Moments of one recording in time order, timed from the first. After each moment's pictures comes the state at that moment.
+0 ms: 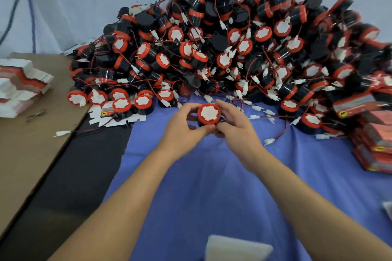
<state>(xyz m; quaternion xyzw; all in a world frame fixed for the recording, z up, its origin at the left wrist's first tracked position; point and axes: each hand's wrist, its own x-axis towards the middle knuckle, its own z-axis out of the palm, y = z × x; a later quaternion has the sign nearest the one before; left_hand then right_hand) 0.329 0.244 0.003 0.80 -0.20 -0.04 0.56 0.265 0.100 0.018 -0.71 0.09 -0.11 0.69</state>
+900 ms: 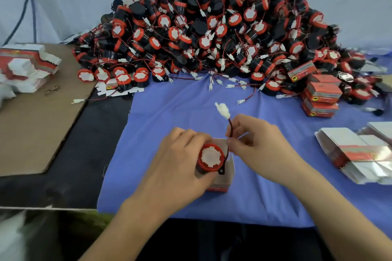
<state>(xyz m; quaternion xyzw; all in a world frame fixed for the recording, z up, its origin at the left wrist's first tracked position) 0.077 0.320 0.045 0.87 -0.40 0.10 0.27 0.025 0.121 0.071 -0.90 0.07 -0.10 0.42</state>
